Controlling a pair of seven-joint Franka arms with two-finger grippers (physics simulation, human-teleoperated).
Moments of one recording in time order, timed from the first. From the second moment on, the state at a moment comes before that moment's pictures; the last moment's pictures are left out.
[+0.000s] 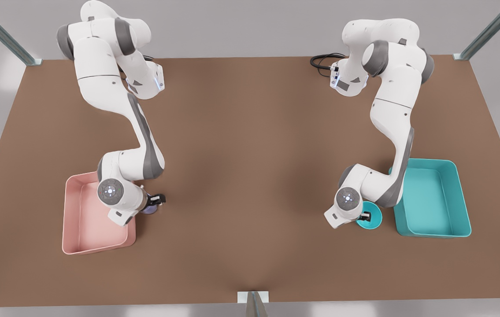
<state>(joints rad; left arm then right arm) -0.09 0.82 -0.23 -1.42 0.57 2.04 -0.28 0.35 0.57 -0.16 -1.60 0.09 2.03 -0.05</state>
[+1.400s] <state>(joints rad) 0.28 0.64 -0.20 -1.55 0.49 2.03 -0.42 0.35 0.50 -0.17 -1.59 0.10 2.12 -0.11</state>
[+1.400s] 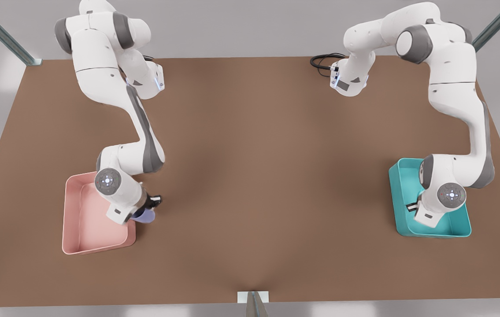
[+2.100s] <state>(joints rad) 0.33 0.55 -0.18 -1.62 0.46 2.12 -0.34 0.22 0.68 -0.33 -1.56 0.05 2.05 -0.34</state>
